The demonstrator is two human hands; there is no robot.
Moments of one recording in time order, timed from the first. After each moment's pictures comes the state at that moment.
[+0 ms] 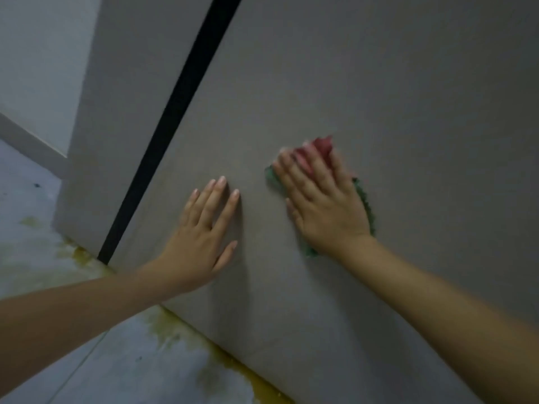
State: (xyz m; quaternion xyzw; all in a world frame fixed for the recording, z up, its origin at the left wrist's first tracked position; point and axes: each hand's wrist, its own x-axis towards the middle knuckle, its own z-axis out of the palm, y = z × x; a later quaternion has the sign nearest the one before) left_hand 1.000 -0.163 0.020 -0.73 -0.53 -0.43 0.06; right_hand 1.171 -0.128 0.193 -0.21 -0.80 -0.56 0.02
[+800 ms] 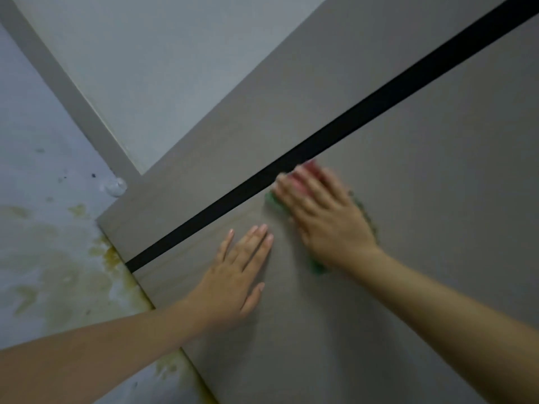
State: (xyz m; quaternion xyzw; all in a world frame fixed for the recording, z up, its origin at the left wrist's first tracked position) left_hand 0.972 -0.165 0.008 -0.66 -0.55 -0.50 0.01; right_hand 1.032 -0.095 0.213 -0.11 -0.78 -0.58 -0.19
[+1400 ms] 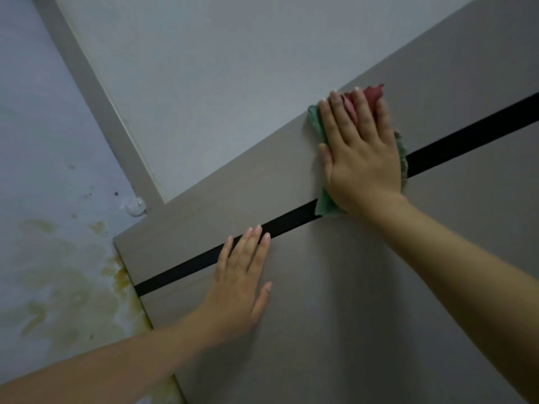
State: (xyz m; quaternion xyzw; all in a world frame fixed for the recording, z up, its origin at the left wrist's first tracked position) left_hand 0.948 -0.140 0.013 -0.53 -0.59 -0.61 -0.03; right_hand 0.913 -0.056 0.268 -0.20 -0.80 -0.57 -0.03
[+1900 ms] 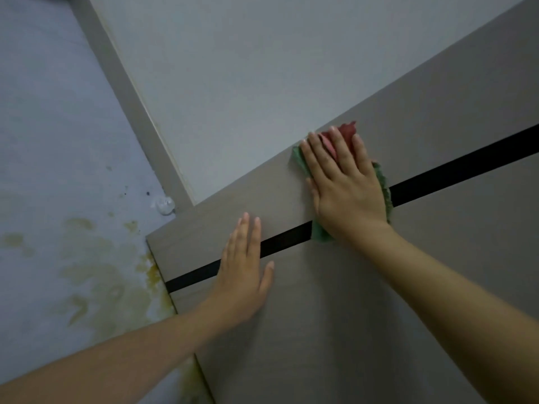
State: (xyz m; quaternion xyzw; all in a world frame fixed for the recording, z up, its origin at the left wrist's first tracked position) left_hand 0.920 -0.133 -0.015 -0.46 -0.63 -0.60 -0.19; right_hand 0.912 -0.057 0.204 -0.16 -0.81 -0.56 -0.09
